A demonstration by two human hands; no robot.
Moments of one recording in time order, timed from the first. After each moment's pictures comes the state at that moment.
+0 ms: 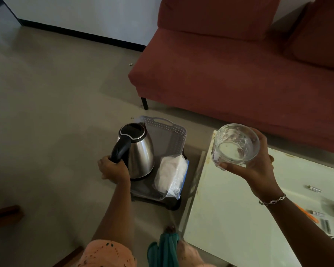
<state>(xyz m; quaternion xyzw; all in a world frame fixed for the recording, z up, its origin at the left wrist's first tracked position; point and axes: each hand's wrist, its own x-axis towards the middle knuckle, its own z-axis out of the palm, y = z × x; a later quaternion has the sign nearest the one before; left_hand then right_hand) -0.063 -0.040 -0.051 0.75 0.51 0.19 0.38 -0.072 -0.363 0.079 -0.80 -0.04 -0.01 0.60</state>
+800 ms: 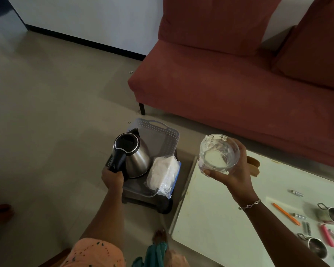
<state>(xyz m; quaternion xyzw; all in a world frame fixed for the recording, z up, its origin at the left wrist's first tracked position) -0.104 -0.053 -0.053 0.70 0.53 0.08 0.47 -0.103 -0.365 0.076 -0.79 -0.04 -0.02 0.61</state>
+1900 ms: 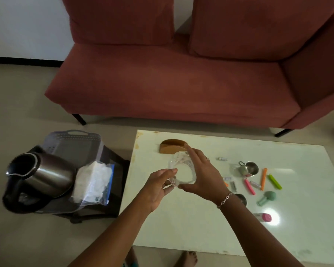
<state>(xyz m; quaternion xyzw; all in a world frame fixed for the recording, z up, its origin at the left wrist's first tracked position) -0.138 -0.424 0.027 0.54 0.17 -0.37 0.74 -0.159 -0.581 0.063 -0.95 -0.04 0.05 0.30</state>
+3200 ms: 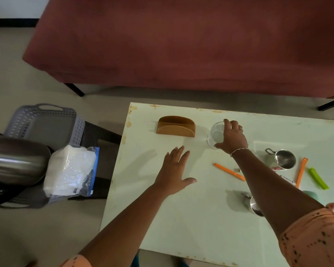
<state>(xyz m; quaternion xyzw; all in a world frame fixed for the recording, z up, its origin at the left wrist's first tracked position) -0.089 -0.500 -0.148 0.93 -0.23 -0.25 0.17 -0.028 -0.722 -0.175 -0.97 0.13 0.16 0.15</state>
